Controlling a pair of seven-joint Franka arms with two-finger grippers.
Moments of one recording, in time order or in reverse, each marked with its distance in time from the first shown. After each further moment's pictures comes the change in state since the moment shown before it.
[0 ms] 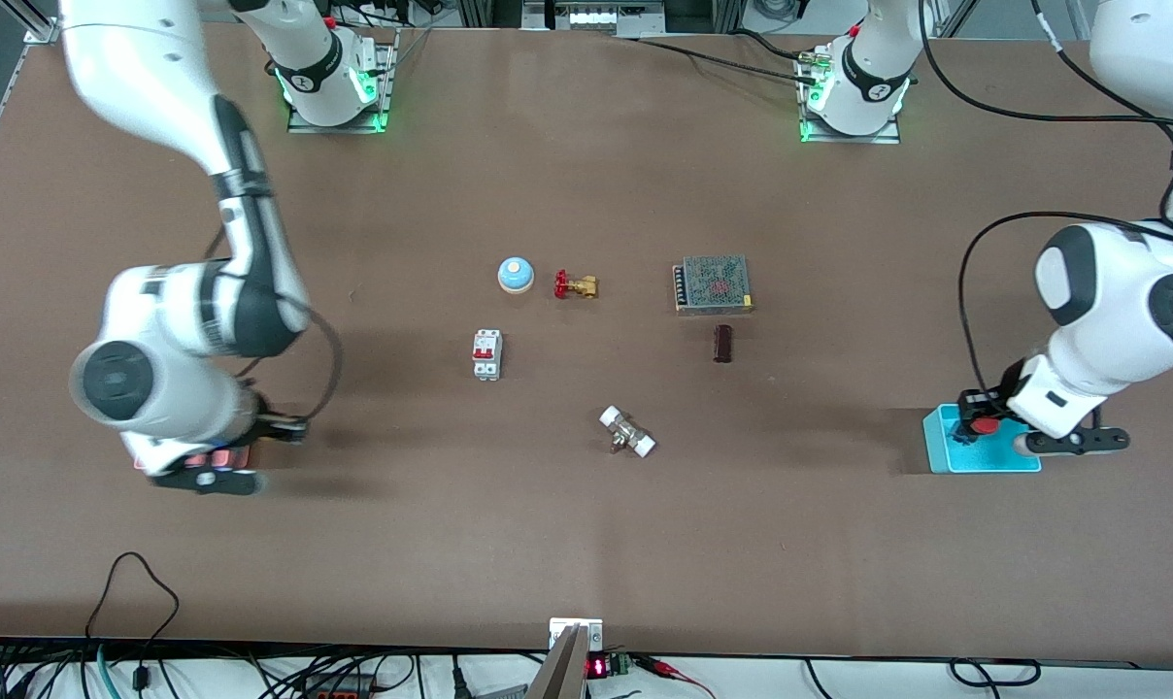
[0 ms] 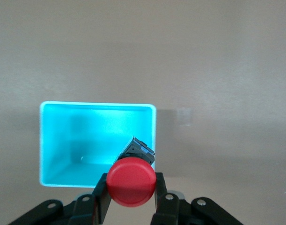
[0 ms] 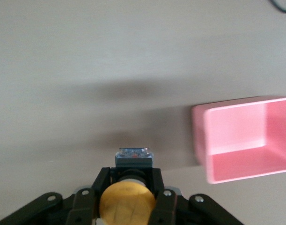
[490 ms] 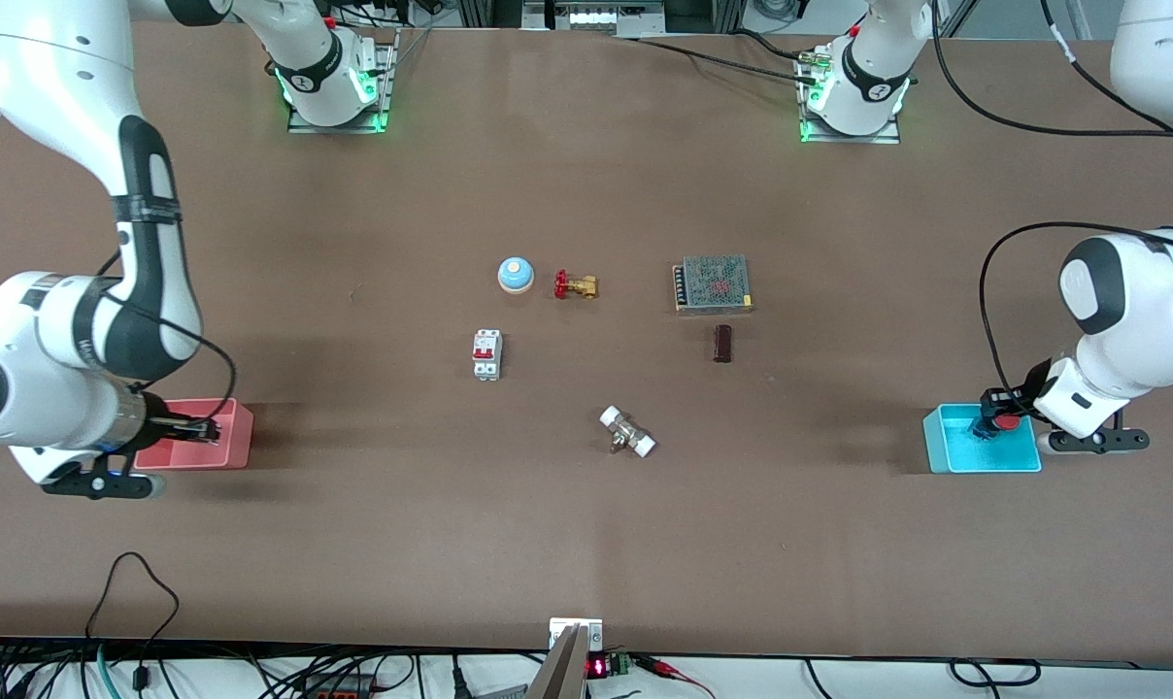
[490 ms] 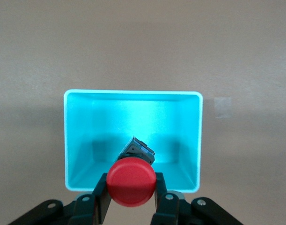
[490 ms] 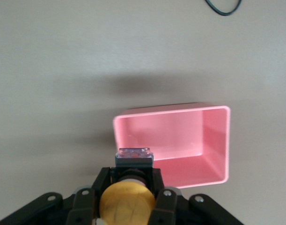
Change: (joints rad) left arm 0.066 0.074 0.000 -0.001 0.000 0.040 0.070; right arm -0.155 0.015 0.000 0.000 -0.001 -0.004 -0.198
